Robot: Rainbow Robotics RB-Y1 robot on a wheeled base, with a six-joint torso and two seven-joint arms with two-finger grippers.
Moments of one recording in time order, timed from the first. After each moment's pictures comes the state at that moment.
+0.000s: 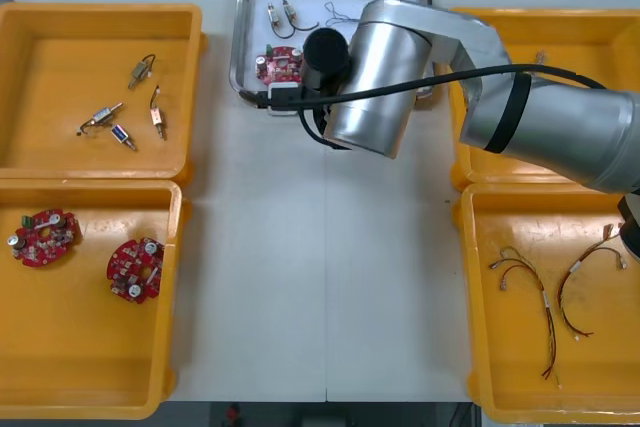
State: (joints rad) right arm -1.21 -0.54 1.05 -1.56 -0.57 1.31 1.84; left arm 0.02 0.98 0.45 -2.27 1.04 1.83 -1.18
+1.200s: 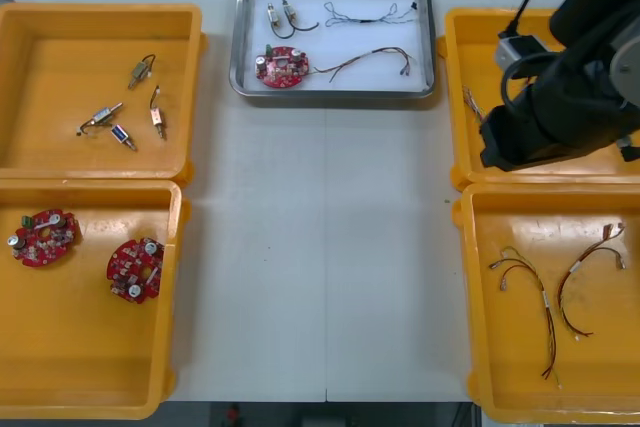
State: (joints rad) right arm -0.79 -0.98 0.43 -2.07 -1.04 1.77 0.84; left arm 0.02 0.98 0.45 -2.27 1.04 1.83 -1.18
